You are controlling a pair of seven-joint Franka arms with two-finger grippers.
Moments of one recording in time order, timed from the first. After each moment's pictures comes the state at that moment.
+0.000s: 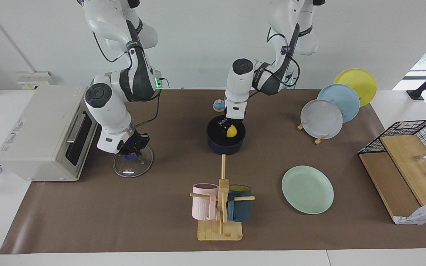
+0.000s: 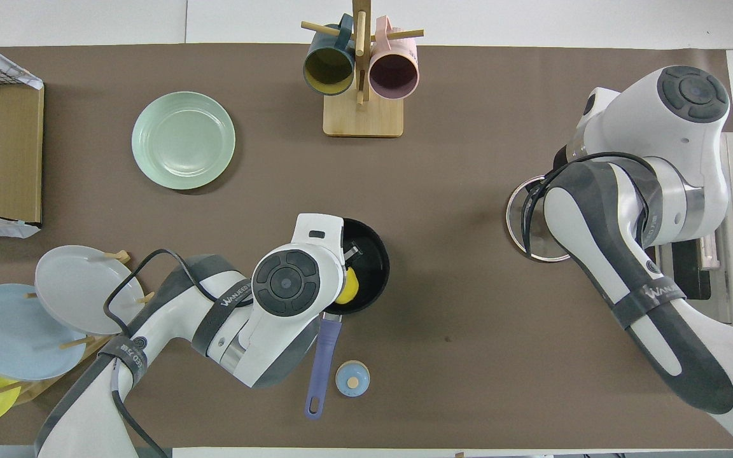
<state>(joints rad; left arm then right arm) -0.66 0.14 -0.07 -2.14 -0.01 2.37 -1.31 0.09 0.26 0.03 -1.81 0.04 2.00 -0.32</state>
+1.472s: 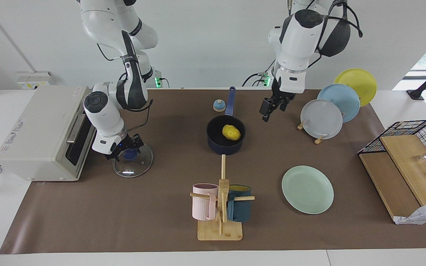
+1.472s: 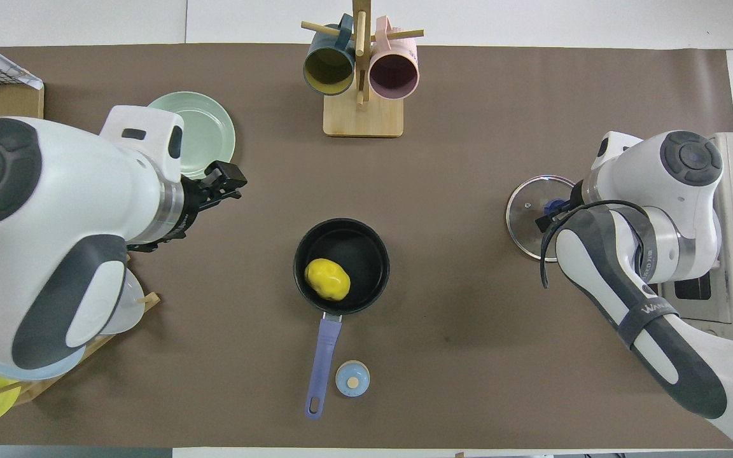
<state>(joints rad) -0.37 -0.05 -0.03 -1.82 -0.01 1.87 -0.92 0.03 0.22 0.03 -2.07 -0.02 2.27 -0.38</state>
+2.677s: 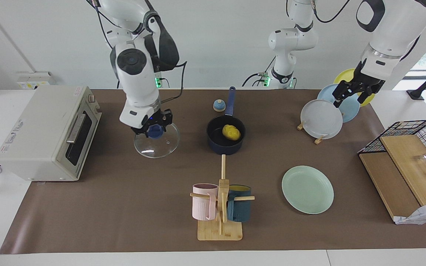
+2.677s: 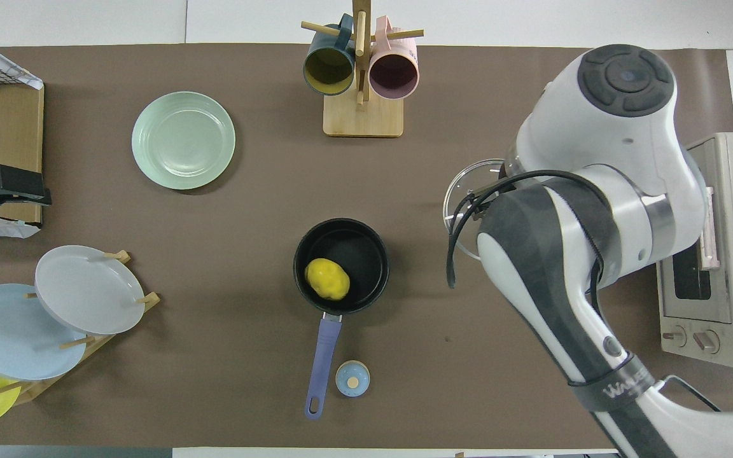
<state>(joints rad) -0.01 -0.09 -0.04 -1.68 -0.01 1.63 -0.15 0.33 0.20 0.05 -1.61 -0.01 1.70 0.06</state>
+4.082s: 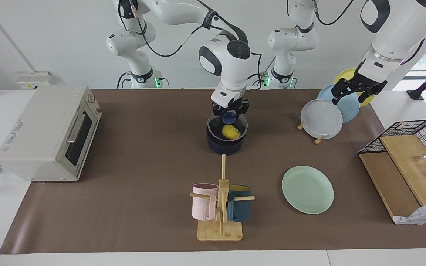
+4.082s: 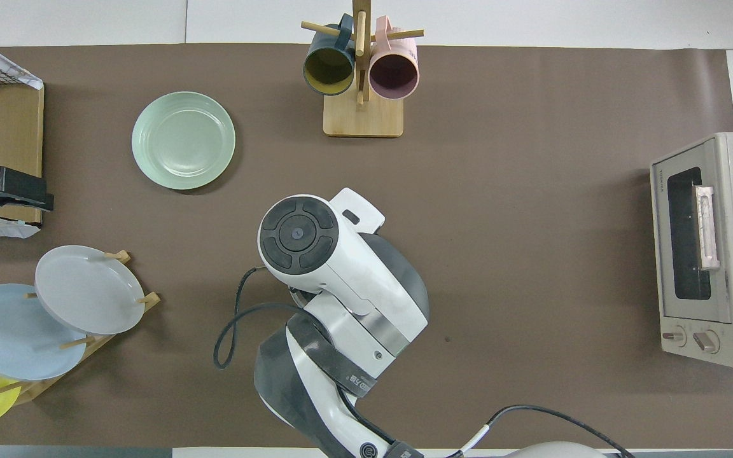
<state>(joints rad) -0.07 -0.03 0.02 -1.62 -0.01 1.56 -0.03 0.71 0.37 0.05 -1.55 0.02 1.87 0.67</state>
